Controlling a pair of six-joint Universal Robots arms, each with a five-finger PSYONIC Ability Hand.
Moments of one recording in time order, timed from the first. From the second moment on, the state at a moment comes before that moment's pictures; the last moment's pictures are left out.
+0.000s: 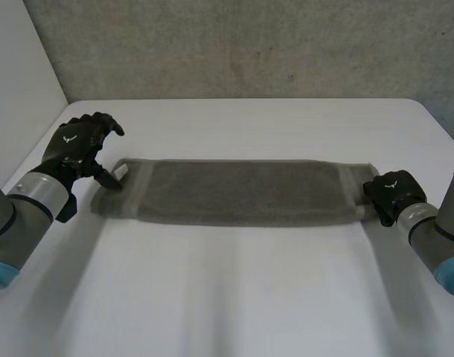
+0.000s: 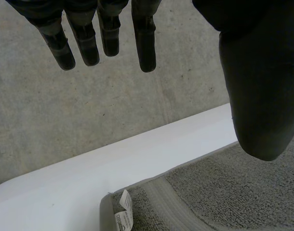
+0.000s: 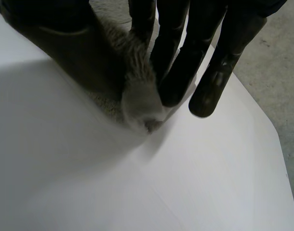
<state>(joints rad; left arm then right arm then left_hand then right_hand) 4.60 -1.90 -1.74 3.60 -1.24 3.13 1.68 -0.95 1.59 -0.26 1.43 2.46 0.25 0.25 0.25 0.26 0.06 1.27 1.28 1.27 1.27 1.09</state>
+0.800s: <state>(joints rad) 4.61 -1.90 -1.77 3.62 -1.28 3.14 2.32 -0.88 1.01 -0.07 1.66 2.26 0.25 0.24 0.25 0.26 0.06 1.23 1.23 1.23 1.23 1.05</state>
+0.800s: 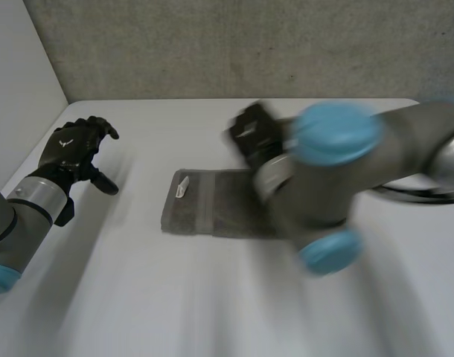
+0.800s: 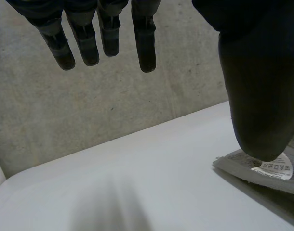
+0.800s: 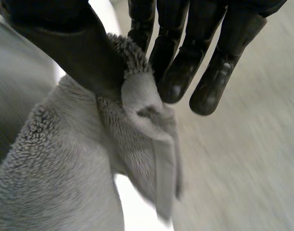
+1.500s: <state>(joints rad) 4.50 -1.97 -1.77 3.62 -1.29 3.15 2.01 -1.05 1.59 -0.20 1.49 2.62 0.25 0.24 0.25 0.26 0.06 0.52 0.52 0.53 0.53 0.36</state>
